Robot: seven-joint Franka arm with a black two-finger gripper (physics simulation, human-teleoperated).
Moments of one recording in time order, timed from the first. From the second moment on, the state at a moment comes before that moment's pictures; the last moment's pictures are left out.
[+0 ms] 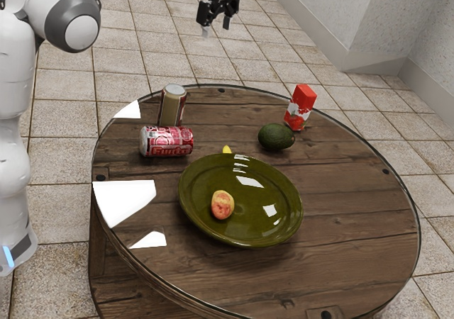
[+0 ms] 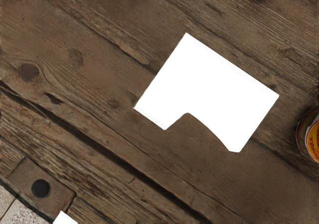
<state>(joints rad) 0.30 0.17 0.26 -1.30 -0.08 1.54 1.50</state>
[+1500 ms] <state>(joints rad) -0.52 -0.17 0.26 -1.88 -0.03 1.57 1.74</state>
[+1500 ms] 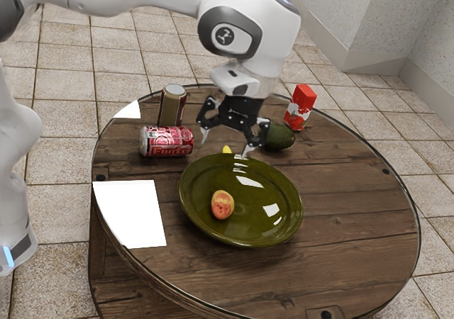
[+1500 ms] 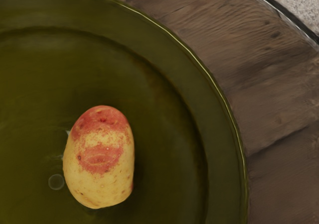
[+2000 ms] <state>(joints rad) -0.60 -0.03 0.26 -1.93 -0.06 1.72 1.78</state>
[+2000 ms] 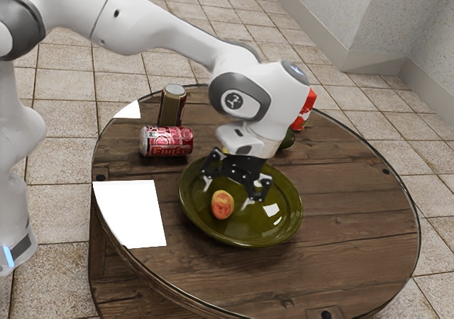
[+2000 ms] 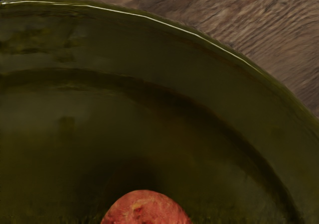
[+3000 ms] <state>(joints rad) -0.51 0.12 0.26 -1.89 -0.12 1.77 1.78</state>
